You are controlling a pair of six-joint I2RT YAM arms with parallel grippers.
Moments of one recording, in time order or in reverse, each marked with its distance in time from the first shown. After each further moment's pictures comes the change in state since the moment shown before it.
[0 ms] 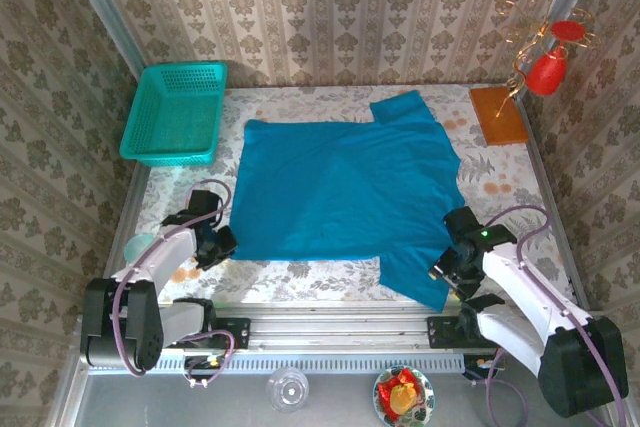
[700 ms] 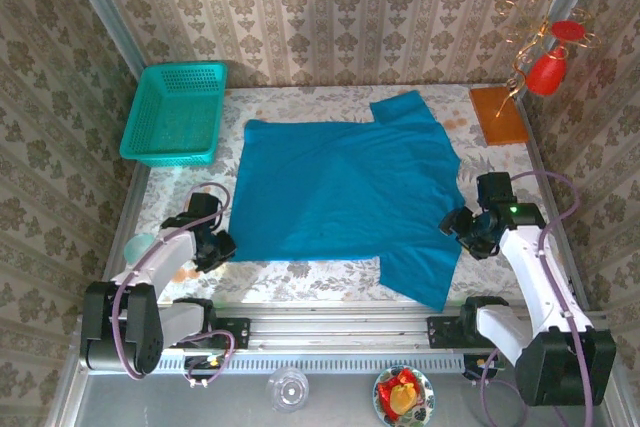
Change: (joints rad) left arm -0.001 -0.005 -0.013 -0.010 -0.008 -0.011; right arm -0.224 0.007 0.230 0.035 -0.052 -0.375
